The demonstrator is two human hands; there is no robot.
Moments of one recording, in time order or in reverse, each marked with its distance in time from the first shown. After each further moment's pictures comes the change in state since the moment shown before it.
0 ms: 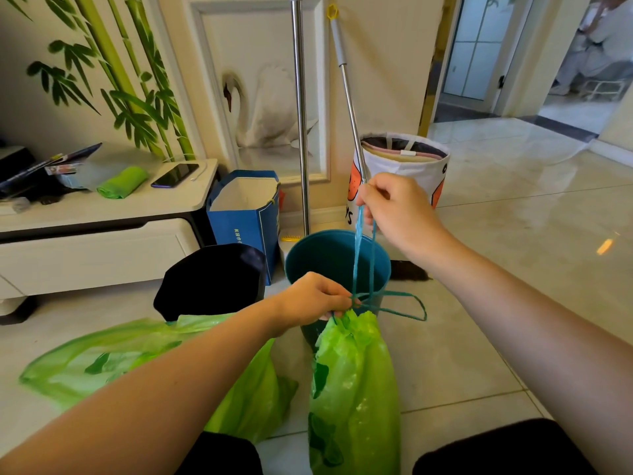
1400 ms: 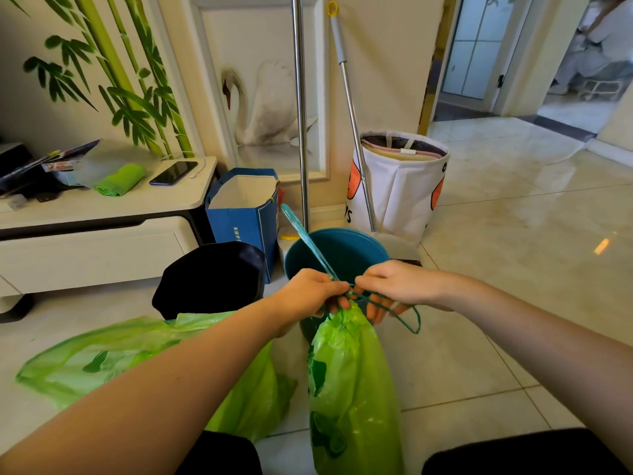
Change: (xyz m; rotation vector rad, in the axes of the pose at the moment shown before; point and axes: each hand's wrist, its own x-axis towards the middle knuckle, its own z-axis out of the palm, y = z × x) left_hand 0.005 -0.001 0.002 -0.205 0.079 -0.092; right_hand -0.031 0.069 0.008 -0.175 -0.831 0.412
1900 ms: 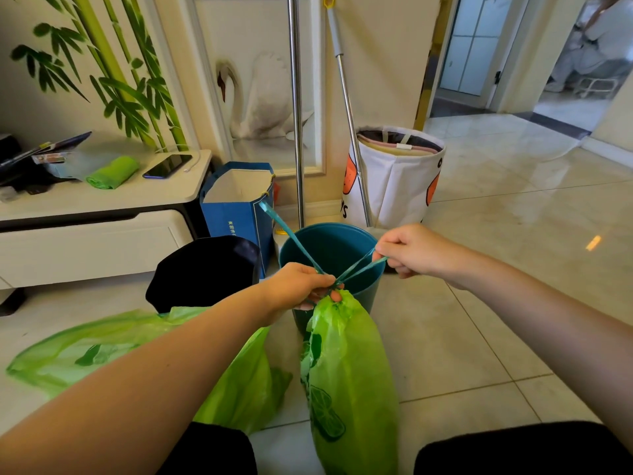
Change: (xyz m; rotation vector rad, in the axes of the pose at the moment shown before) left_hand 0.000 -0.003 -0.010 -0.052 -0.027 -0.073; right_hand -0.016 -0.002 -0.025 0.187 0.314 -0.122
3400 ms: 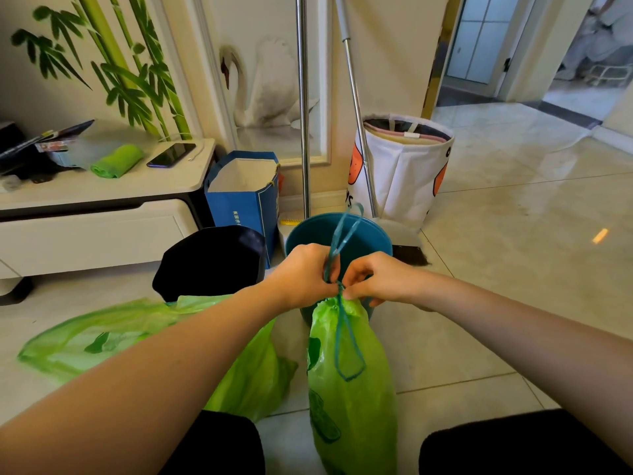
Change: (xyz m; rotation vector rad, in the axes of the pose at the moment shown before) left_hand -0.005 0.006 -0.002 0.788 0.186 0.412; right_hand 0.008 0.012 0.058 -0.084 -0.225 -0.009
